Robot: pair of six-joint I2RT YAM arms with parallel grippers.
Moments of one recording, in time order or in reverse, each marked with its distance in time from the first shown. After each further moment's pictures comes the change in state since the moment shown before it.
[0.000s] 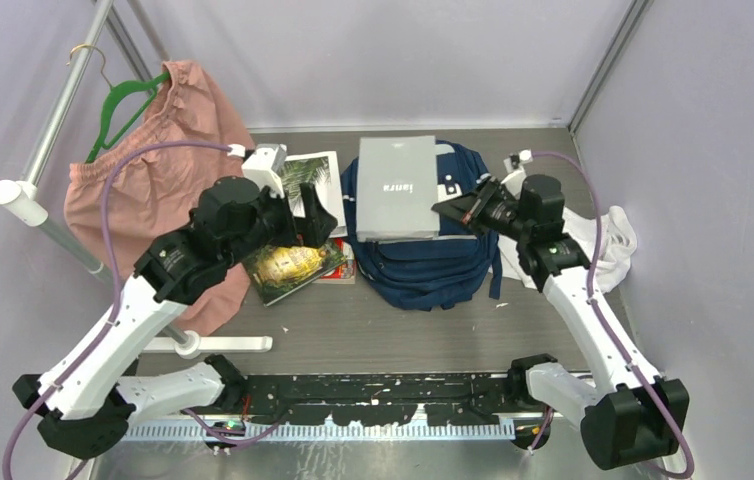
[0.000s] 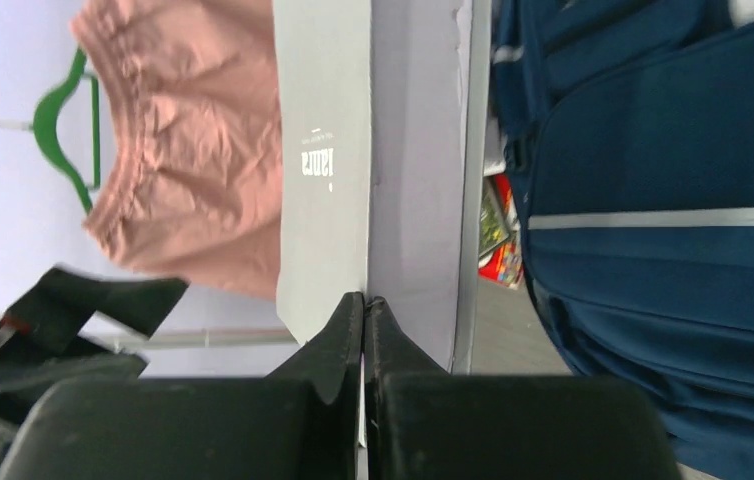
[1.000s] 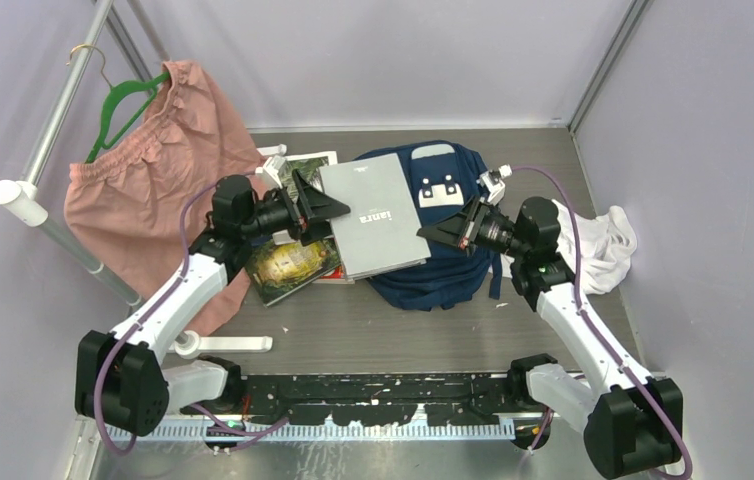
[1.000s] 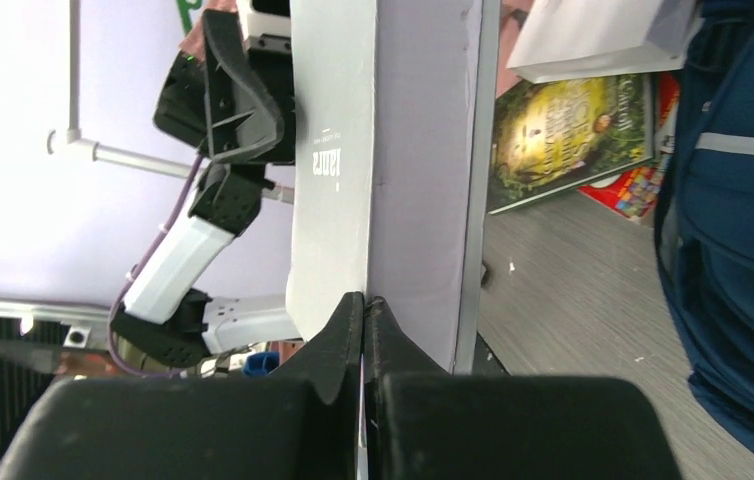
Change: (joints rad) left arm 0.473 0.158 -0.552 0.846 0.978 -0.664; right arm 0.051 -0.041 -0.243 0.391 -0.348 0.111
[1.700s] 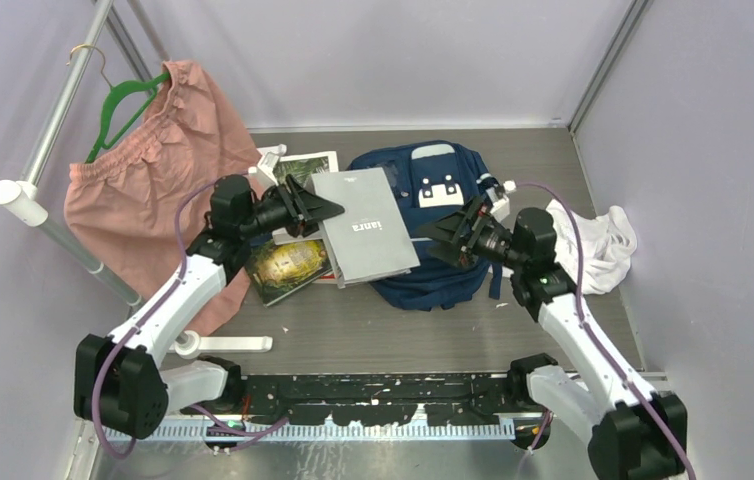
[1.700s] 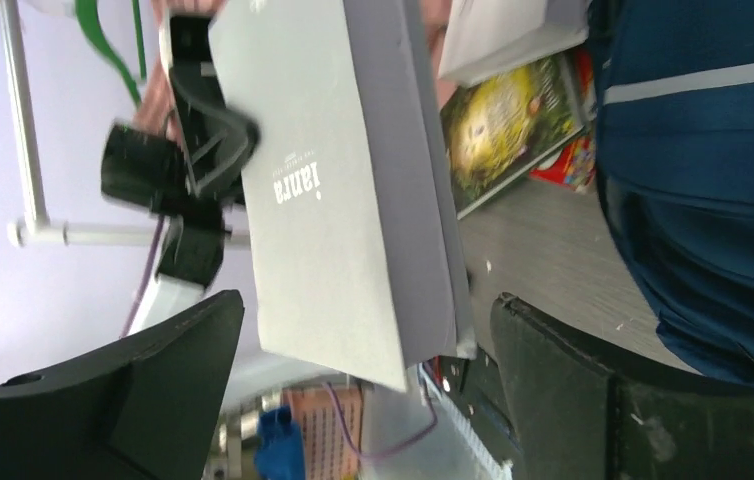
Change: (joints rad) left arm 0.000 0.003 -0.002 0.045 -0.066 -0.058; right arm 0.021 -0.037 -0.051 -0.080 0.110 0.051
